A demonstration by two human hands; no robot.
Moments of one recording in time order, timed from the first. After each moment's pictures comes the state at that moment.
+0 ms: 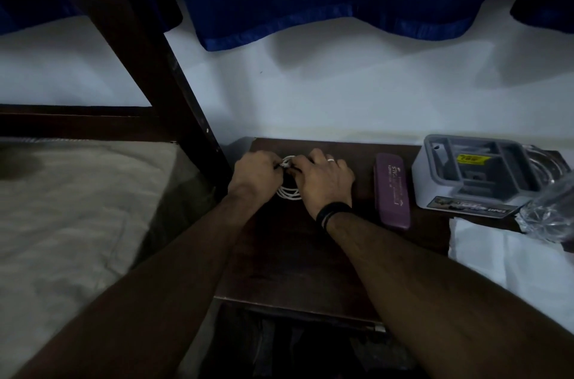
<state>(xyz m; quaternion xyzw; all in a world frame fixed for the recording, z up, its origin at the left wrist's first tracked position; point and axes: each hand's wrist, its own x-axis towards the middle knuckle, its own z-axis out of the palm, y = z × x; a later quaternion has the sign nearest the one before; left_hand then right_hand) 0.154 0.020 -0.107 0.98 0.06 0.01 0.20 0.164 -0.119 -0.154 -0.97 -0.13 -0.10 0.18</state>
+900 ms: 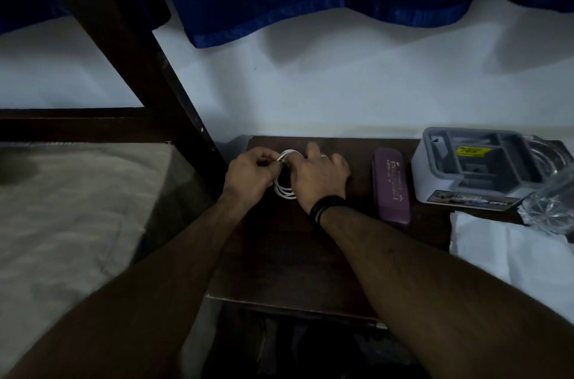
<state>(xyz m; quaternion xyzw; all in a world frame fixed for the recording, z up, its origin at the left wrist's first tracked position) 0.147 0.030 -0.124 0.86 0.13 0.02 0.49 0.170 -0.110 -0.158 -0.98 -0.12 -0.08 0.16</state>
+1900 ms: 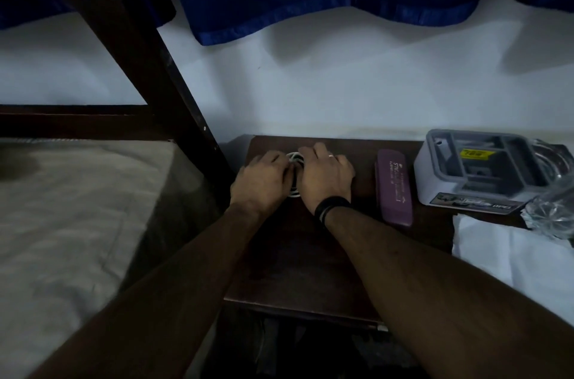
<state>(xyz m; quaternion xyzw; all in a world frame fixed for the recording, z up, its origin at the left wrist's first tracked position) 0.142 0.012 -0.129 0.99 -0.03 0.04 0.10 0.175 -0.116 -0.160 -0.98 -0.10 -0.08 0.18</state>
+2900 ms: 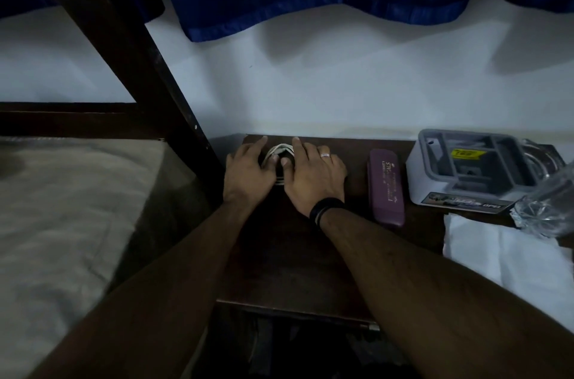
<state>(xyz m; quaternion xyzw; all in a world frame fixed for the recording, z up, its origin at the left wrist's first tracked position) 0.165 0.027 -0.152 0.95 0.11 0.07 0.27 0.172 -0.113 -0.162 -0.97 -0.10 -0.11 0.18</state>
